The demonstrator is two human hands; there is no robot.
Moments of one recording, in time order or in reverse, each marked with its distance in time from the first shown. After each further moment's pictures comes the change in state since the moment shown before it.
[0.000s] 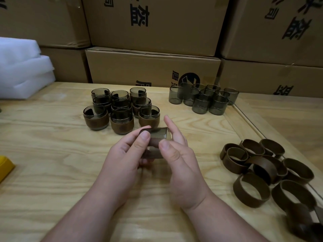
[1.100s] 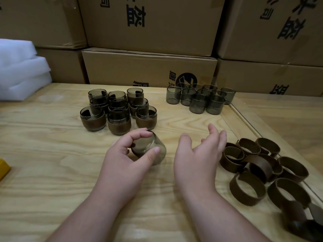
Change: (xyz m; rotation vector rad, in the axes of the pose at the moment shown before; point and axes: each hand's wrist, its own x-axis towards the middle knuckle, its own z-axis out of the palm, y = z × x) left_hand -0.006 -0.002 0.002 0.383 0.106 0.228; right_hand 0.012 0.008 -0.011 -0.359 0.733 0.327
